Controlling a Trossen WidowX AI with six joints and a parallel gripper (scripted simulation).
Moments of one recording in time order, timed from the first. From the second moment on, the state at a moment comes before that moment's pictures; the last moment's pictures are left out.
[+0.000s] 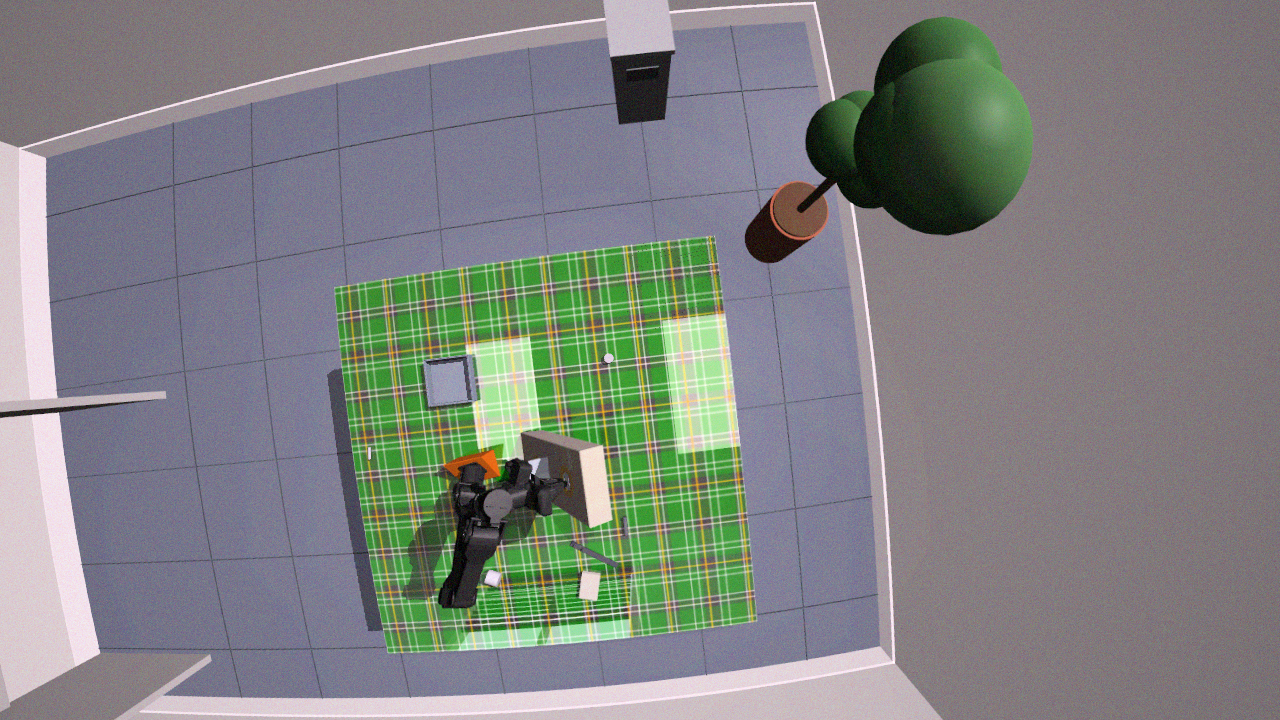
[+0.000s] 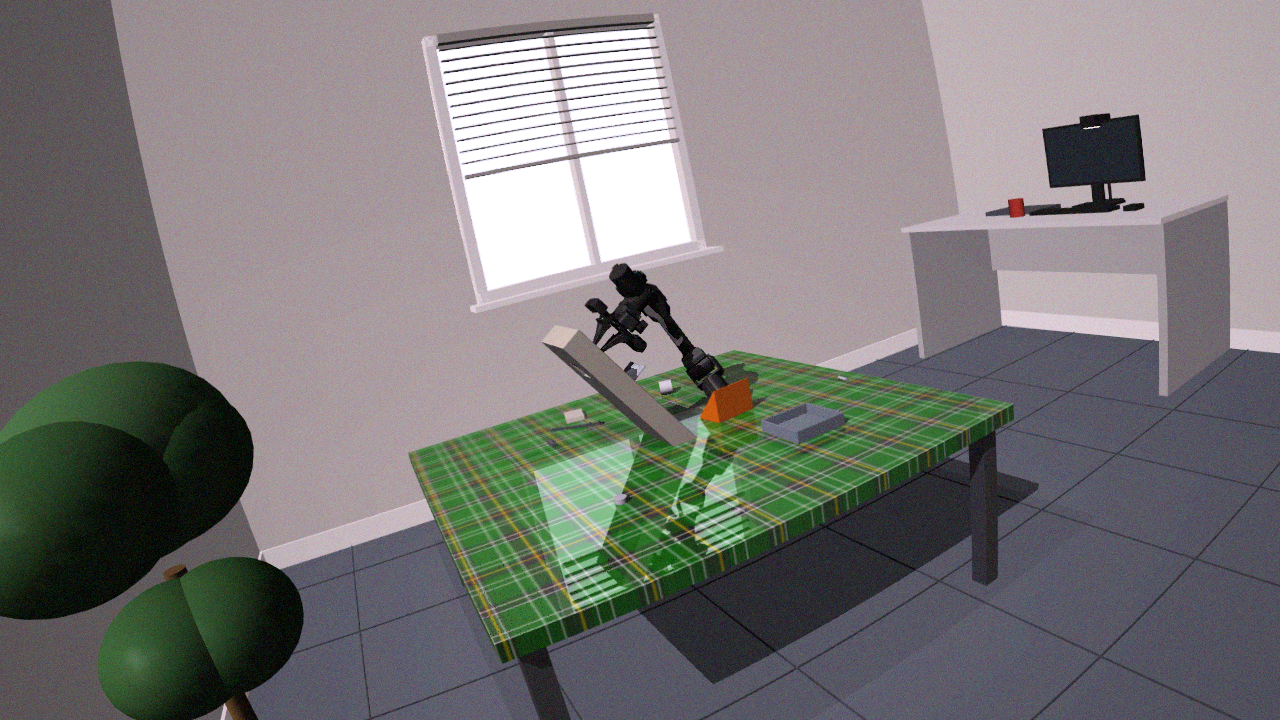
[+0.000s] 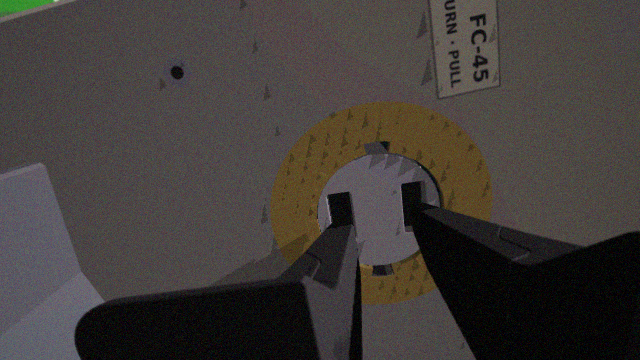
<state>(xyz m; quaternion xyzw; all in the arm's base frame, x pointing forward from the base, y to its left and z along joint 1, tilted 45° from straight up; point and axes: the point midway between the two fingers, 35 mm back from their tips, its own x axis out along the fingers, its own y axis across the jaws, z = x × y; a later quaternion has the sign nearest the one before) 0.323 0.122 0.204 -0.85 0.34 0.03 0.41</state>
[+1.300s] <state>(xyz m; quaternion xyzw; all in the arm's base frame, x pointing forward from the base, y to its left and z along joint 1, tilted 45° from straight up) 0.332 0.117 0.200 -0.85 0.34 0.03 0.41</state>
